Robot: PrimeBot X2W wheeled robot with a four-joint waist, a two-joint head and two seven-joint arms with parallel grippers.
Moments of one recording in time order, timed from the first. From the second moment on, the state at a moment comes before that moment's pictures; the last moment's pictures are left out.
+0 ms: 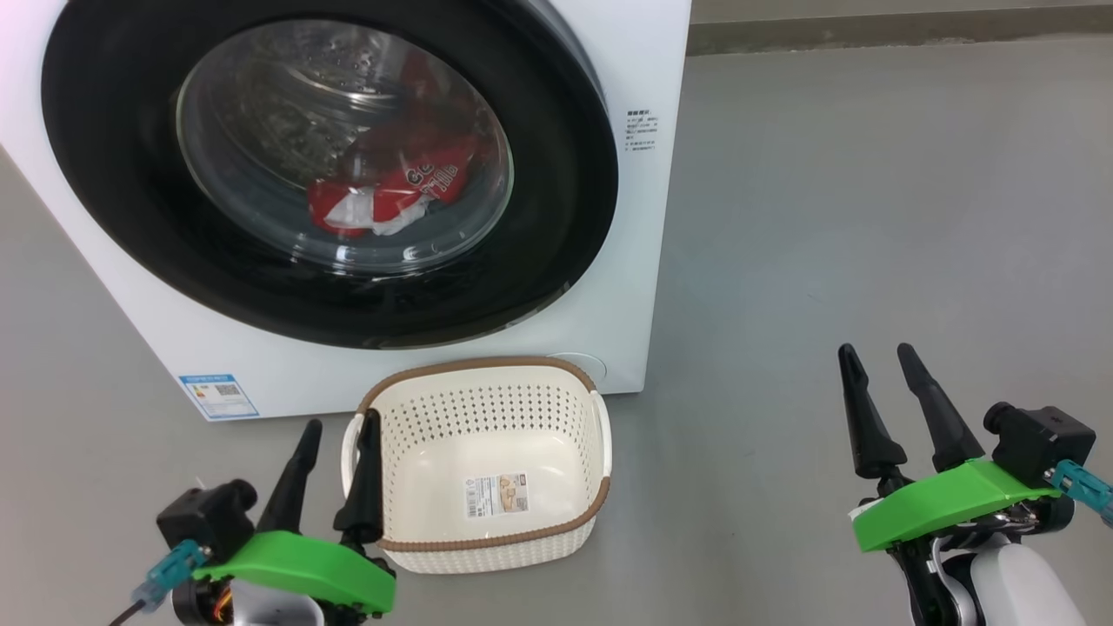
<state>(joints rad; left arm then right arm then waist) -0.20 0.03 -0.10 0.32 -0.54 -0.05 -0.16 -0.15 -0.03 -0.02 0.26 0.46 0.13 -0.16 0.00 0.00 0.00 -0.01</state>
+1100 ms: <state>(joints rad) -0.26 0.03 -0.13 0.31 -0.21 -0.02 -0.25 -0.21 -0.04 0.01 0.28 0.10 0.13 -0.25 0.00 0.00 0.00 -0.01</state>
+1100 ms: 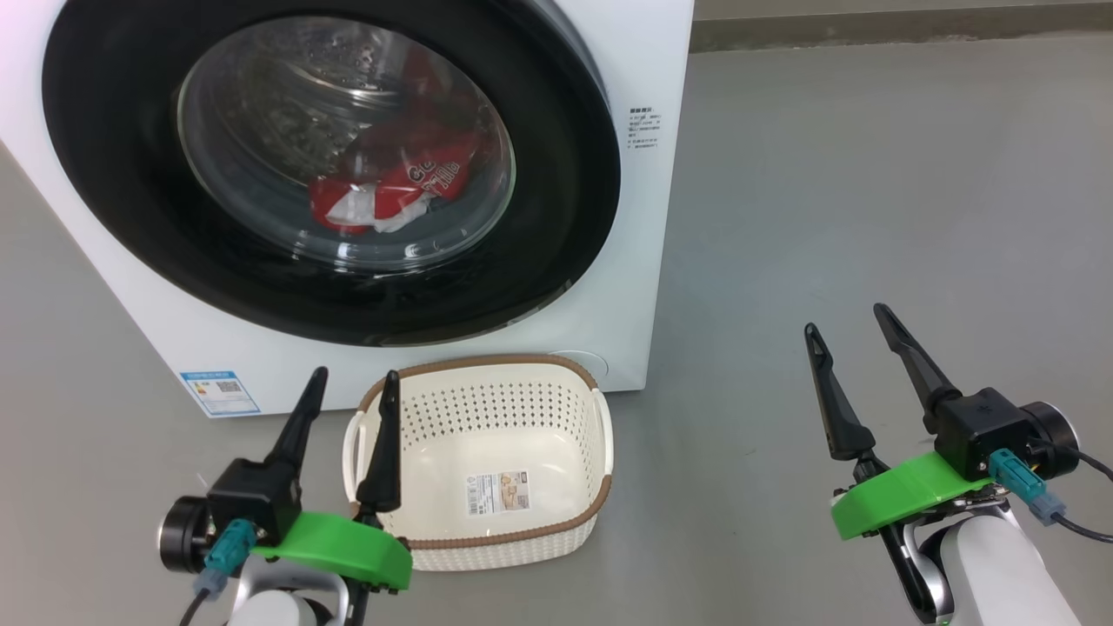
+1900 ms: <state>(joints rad) -0.27 0.03 -0.14 0.31 -0.26 -0.02 -0.25 -0.25 -0.04 -0.01 0.33 0.12 0.13 -0.26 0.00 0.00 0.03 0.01</state>
